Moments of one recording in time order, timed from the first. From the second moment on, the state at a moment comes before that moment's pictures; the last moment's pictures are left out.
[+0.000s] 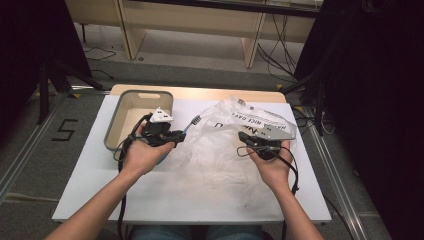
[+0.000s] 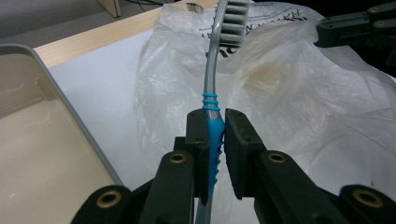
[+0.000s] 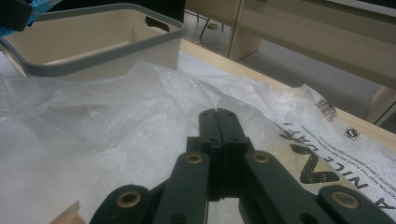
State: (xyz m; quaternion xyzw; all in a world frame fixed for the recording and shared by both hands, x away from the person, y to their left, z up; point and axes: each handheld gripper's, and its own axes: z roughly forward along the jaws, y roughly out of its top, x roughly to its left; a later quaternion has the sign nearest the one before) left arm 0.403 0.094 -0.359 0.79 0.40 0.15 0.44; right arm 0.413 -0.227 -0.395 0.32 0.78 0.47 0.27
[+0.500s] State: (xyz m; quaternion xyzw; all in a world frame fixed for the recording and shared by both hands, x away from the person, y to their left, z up) left arm 0.391 0.070 -0.366 0.81 0.37 0.14 0.43; right arm 0.413 -0.229 -0.394 0.32 0.78 0.47 0.27
